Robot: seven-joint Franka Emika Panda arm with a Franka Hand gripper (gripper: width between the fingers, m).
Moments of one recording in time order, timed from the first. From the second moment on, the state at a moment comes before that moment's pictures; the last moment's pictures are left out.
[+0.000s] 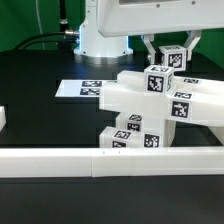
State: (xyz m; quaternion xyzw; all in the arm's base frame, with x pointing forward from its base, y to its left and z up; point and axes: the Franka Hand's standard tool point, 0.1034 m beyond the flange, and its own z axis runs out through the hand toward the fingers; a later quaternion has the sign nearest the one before) arm 0.578 0.051 0.122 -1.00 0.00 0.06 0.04
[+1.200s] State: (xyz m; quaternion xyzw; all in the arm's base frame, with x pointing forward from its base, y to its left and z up) arm 0.572 0.046 0.121 -1.00 0.04 0.06 0.04
